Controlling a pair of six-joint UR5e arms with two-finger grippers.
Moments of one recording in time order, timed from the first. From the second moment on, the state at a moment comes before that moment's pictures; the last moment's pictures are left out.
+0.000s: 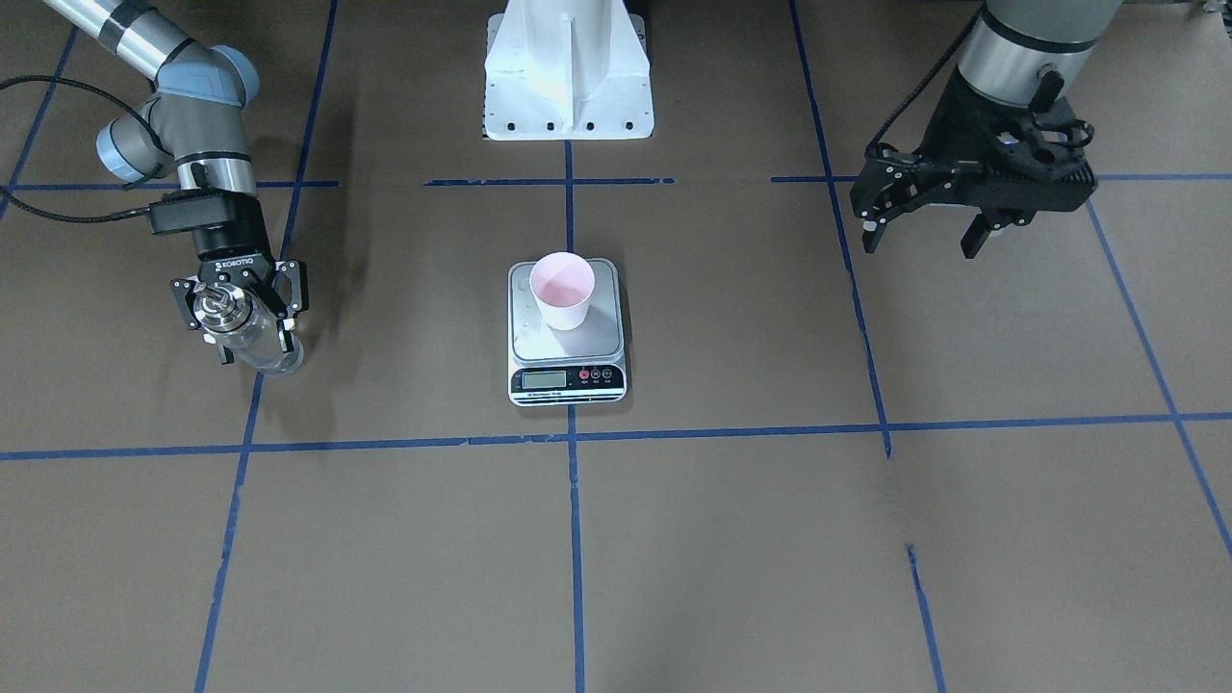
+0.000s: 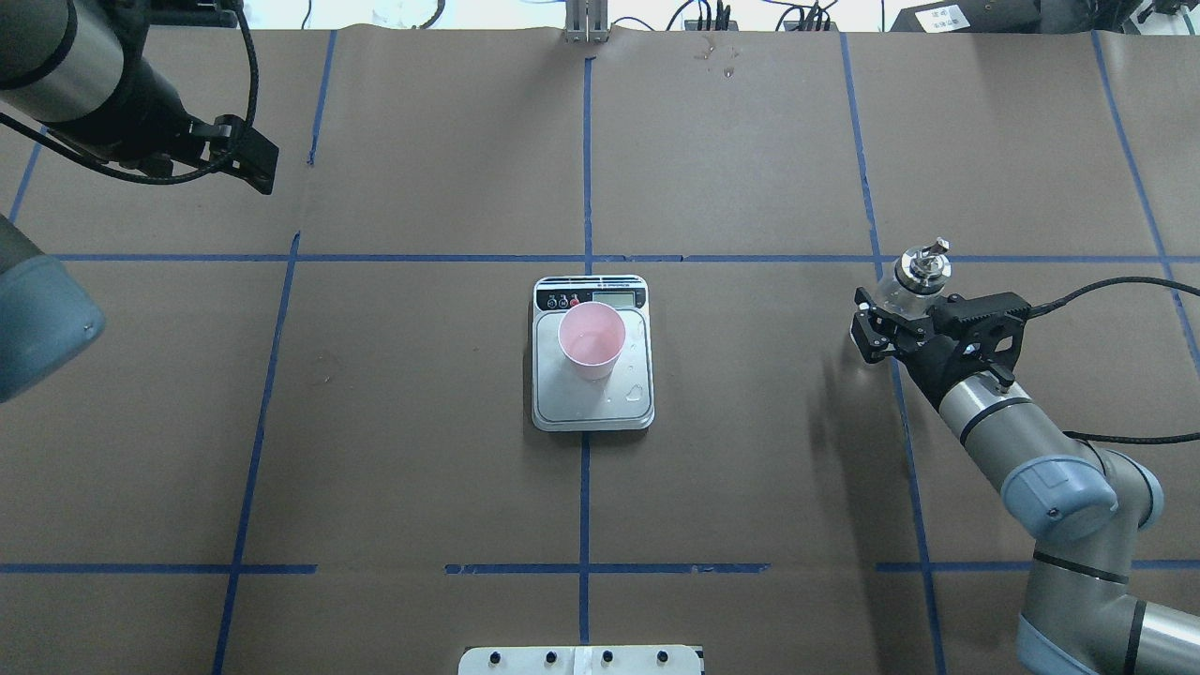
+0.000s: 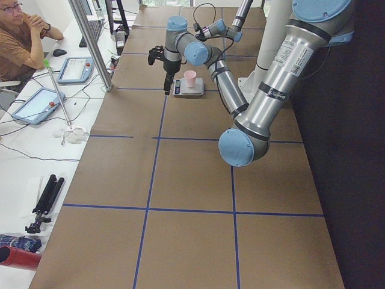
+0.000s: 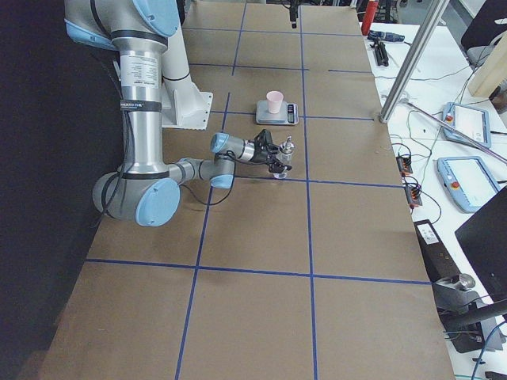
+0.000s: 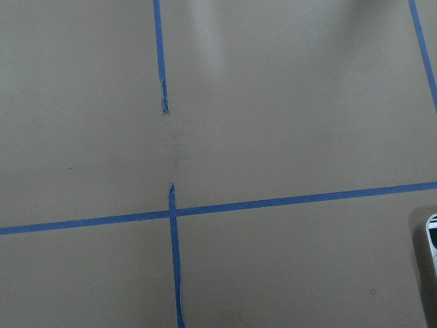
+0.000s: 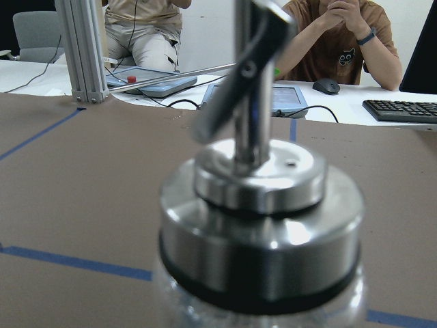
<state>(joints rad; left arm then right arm) -0.97 -2.05 -2.08 -1.28 -2.05 -0.76 0.39 -1.57 1.64 -0.37 0.88 0.97</state>
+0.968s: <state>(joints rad) -1.14 -1.92 -2.12 -1.28 -2.06 -0.45 0.44 -1.52 1.91 -0.70 0.88 0.81</state>
